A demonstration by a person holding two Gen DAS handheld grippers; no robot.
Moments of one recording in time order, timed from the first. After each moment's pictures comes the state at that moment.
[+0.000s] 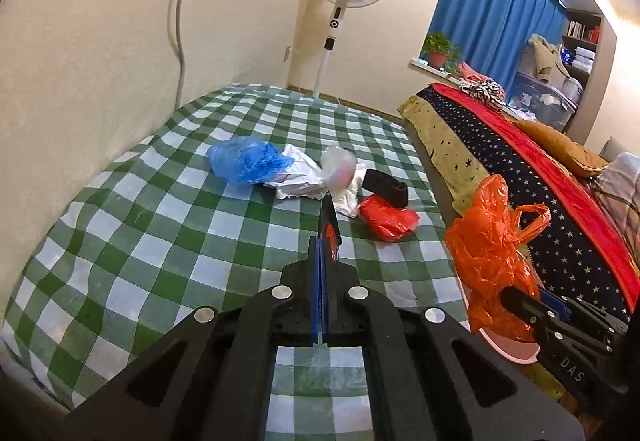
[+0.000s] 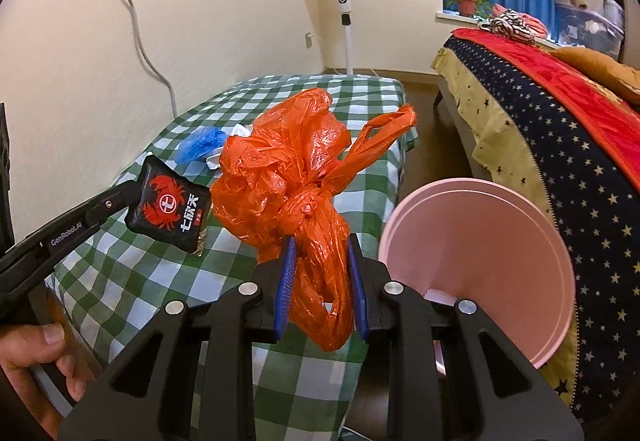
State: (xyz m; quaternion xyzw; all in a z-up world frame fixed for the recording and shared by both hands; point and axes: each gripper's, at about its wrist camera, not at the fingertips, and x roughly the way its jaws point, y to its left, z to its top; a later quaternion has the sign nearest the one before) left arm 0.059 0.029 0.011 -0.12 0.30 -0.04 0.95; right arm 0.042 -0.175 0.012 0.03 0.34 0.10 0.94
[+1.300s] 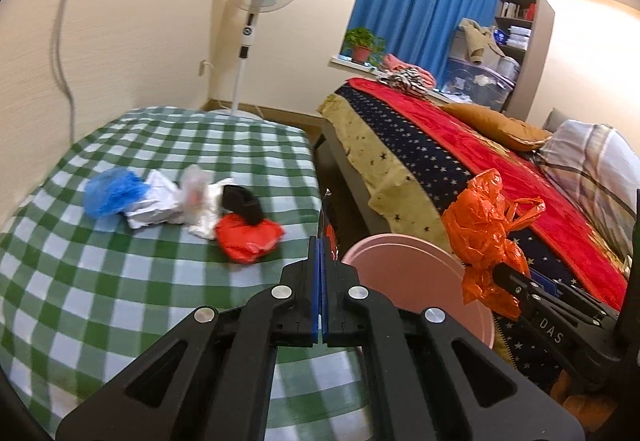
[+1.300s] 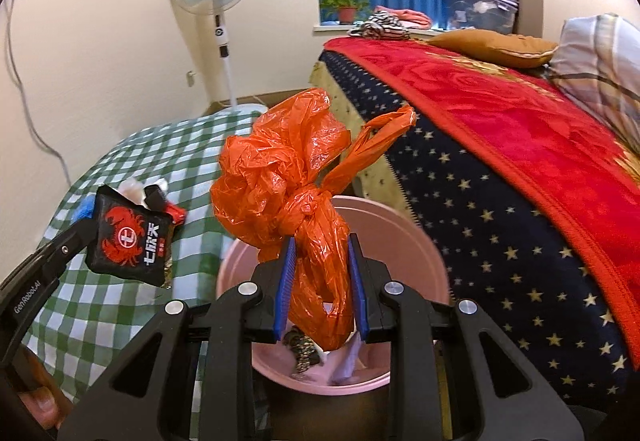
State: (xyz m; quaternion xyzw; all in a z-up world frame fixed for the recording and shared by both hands) left arm 0.078 -0.088 0.027 -0.09 0.27 -0.16 0.94; right arm 0.034 -0.280 0.033 0.07 0.31 -0.10 0.94
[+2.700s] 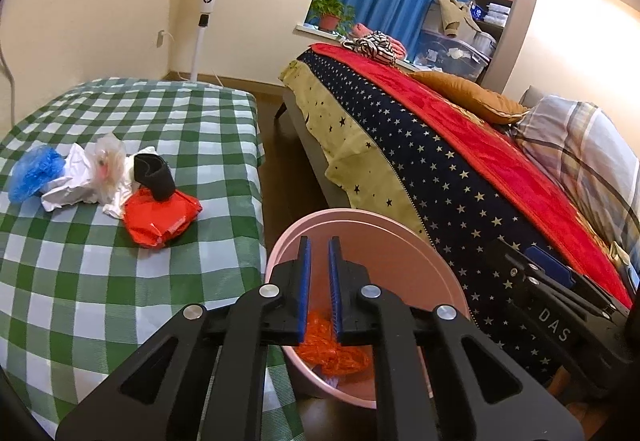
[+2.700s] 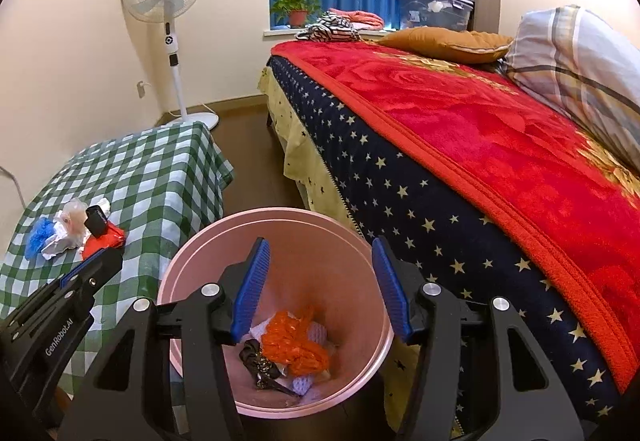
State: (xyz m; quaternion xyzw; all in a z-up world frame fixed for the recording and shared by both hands) left arm 0.108 -0.142 0.001 -0.09 0.32 -0.21 0.92; right arm 0.040 -0.308 0.028 0.07 0.30 -0.18 0.93
